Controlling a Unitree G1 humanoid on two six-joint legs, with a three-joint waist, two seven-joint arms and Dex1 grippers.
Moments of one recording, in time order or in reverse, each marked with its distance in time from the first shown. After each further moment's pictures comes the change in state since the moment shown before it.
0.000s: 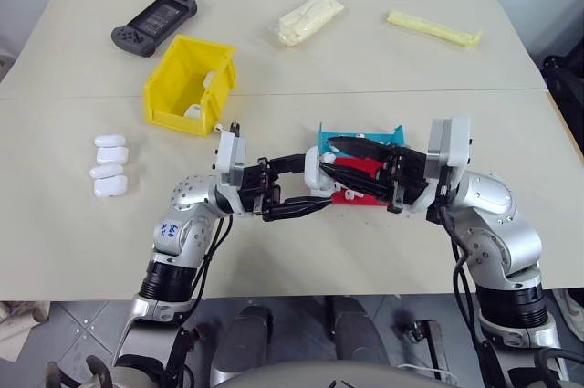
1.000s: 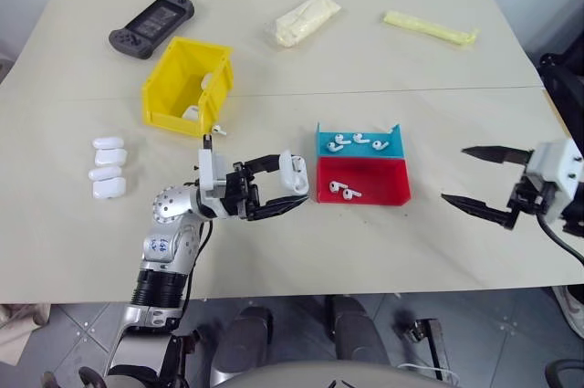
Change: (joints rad) left arm 0.065 0.032 0.055 0.102 0.103 -0.277 0.005; right arm 0.125 -0.483 -0.247 0.404 -0.238 -0.208 0.274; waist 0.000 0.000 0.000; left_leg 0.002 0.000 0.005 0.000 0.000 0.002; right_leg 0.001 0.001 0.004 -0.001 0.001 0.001
